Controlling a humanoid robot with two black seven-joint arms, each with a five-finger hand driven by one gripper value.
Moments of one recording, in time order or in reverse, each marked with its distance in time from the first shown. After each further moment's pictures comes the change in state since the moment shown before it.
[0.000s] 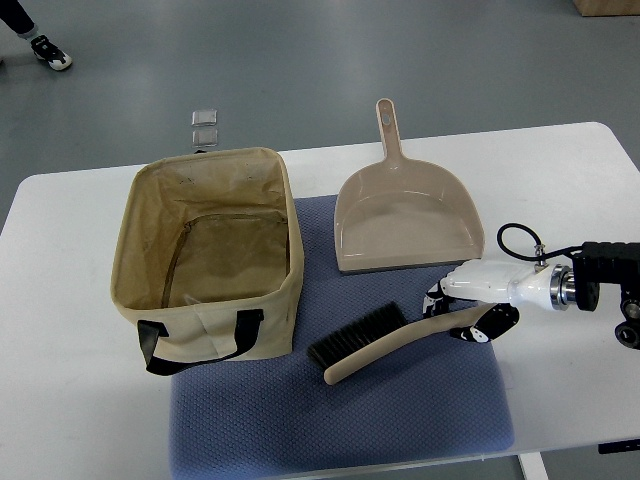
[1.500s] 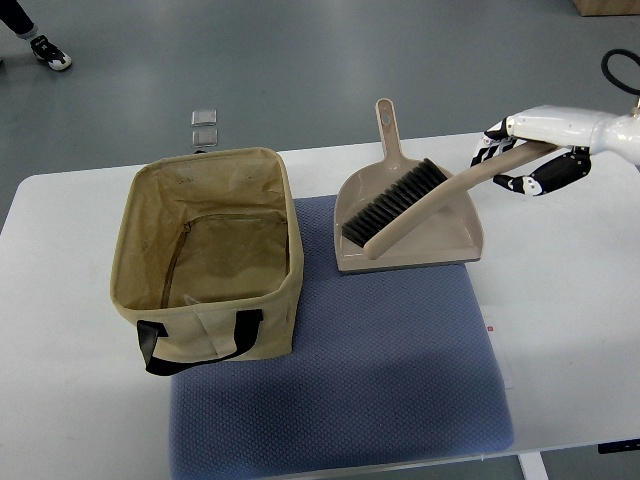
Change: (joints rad) left arm 0.000 0.000 0.000 0.000 0.000 0.000 0.000; right arm 0.141 -0.214 0.387 -0.070 0.093 0.281 0.112
